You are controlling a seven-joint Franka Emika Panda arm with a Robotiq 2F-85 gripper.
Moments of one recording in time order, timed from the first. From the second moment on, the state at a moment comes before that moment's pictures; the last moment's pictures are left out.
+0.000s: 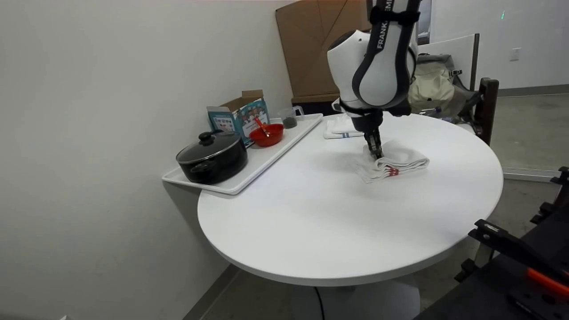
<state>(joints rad) 0.03 0.65 -0.07 -2.11 -0.64 2.74 -0.32</state>
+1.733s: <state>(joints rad) 0.14 0.66 0.16 -2.17 -0.53 2.81 -0.41</state>
